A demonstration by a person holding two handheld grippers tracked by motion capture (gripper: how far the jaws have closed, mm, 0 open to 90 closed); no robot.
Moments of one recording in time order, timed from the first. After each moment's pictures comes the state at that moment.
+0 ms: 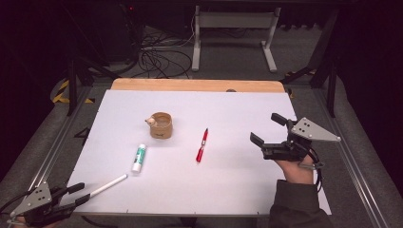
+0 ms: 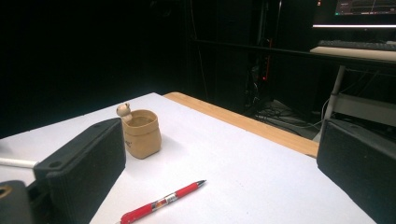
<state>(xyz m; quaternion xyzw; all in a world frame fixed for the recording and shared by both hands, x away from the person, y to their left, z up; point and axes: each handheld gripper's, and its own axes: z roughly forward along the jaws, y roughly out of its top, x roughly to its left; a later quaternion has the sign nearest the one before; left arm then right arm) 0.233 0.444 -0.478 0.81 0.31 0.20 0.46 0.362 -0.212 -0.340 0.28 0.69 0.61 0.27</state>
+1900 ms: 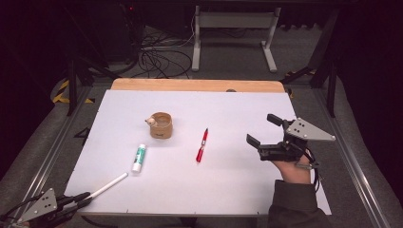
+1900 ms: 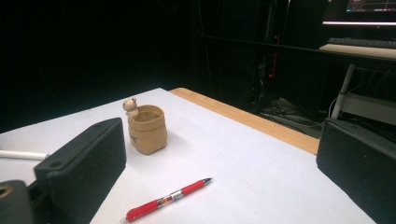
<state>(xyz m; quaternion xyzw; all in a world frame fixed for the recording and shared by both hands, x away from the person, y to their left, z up) 0.228 0.440 -0.494 0.82 0.27 0.21 0.45 0.363 -0.205 -0.342 0.27 0.70 0.61 0.26</state>
